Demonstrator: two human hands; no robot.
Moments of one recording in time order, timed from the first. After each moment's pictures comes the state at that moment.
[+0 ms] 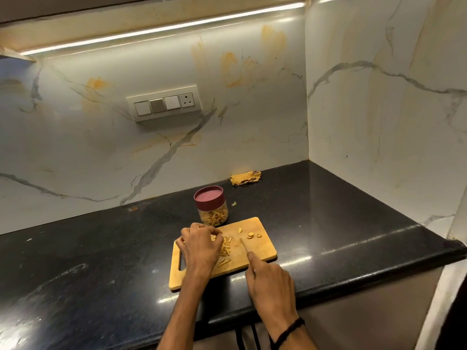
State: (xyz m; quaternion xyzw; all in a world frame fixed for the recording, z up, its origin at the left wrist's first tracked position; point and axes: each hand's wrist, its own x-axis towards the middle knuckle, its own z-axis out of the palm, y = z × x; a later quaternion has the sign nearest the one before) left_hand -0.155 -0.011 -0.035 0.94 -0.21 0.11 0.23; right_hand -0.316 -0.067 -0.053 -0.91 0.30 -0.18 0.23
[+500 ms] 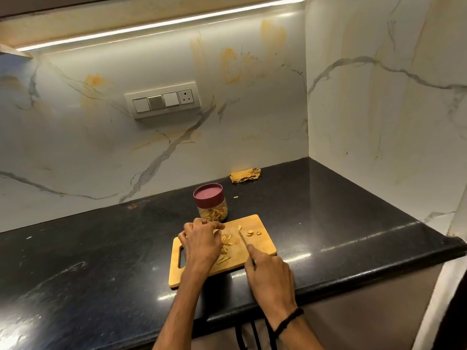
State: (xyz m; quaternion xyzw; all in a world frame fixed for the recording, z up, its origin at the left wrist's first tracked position) left_hand -0.154 -0.011 -0.033 0.94 -0.26 0.10 0.18; right_hand -0.313 -0.071 -0.045 -0.89 0.30 -0.21 0.26
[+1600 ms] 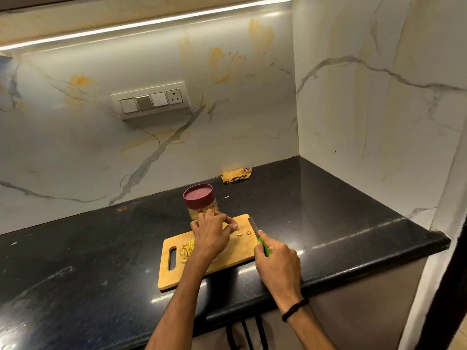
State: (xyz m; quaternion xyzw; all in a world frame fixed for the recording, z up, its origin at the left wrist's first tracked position) left_hand -0.154 -0.052 -0.031 0.91 -0.35 0.05 0.20; right_hand -0.321 -0.107 -0.055 -0.80 0.34 -0.33 0.37
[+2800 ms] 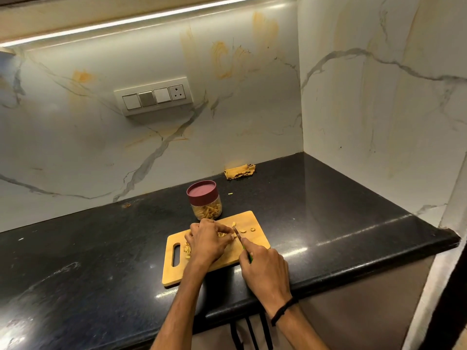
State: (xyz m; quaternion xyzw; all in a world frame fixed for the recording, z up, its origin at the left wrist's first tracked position) left_hand -0.157 -0.030 -0.039 0.93 -0.29 -0.01 0.21; right_hand -0.311 -0.081 -0.048 -0.88 0.30 -0.24 0.27
